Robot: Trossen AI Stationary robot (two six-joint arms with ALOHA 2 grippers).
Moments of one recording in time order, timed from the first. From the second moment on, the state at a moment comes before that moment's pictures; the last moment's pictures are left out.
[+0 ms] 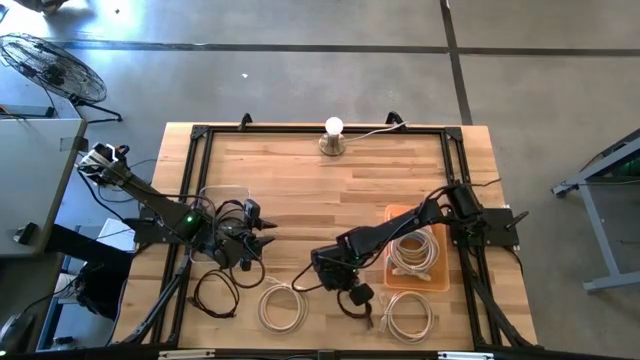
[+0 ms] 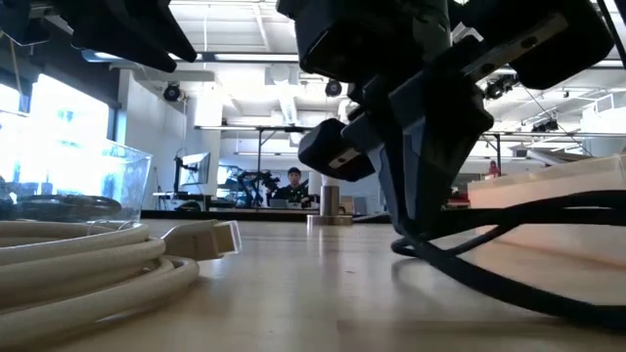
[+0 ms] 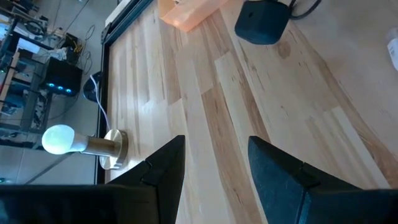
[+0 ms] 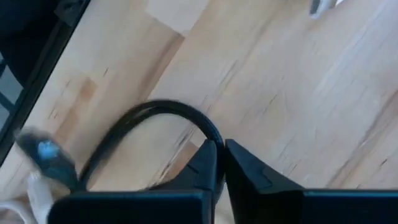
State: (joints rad) left arm -0.57 1.14 0.82 -0.47 -0.72 0.21; right arm 0.29 2.10 1.47 -0.60 -0.41 -0.19
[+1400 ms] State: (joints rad) left arm -0.57 1.14 0.60 0.42 -0.58 0.47; right arm 0.47 1.82 1.48 -0.47 1.09 -0.43
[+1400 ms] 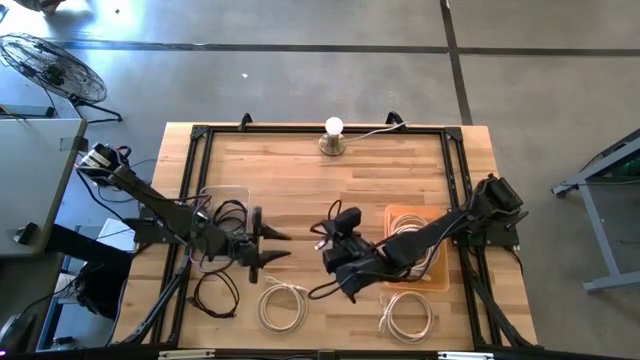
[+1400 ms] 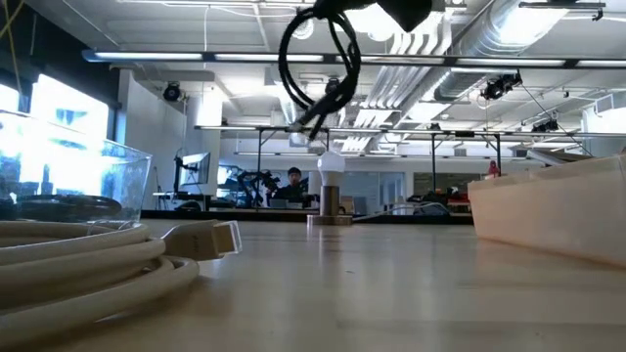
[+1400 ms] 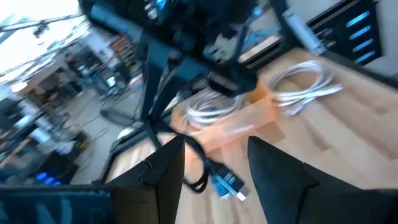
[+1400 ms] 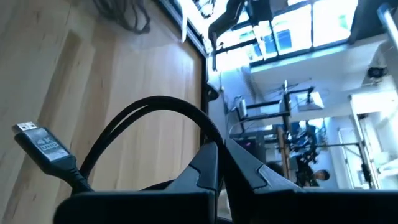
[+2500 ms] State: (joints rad) left arm -0.39 1.25 0.58 0.51 -0.35 0.42; right arm 0.50 1.83 1.48 -0.14 1.00 -0.72
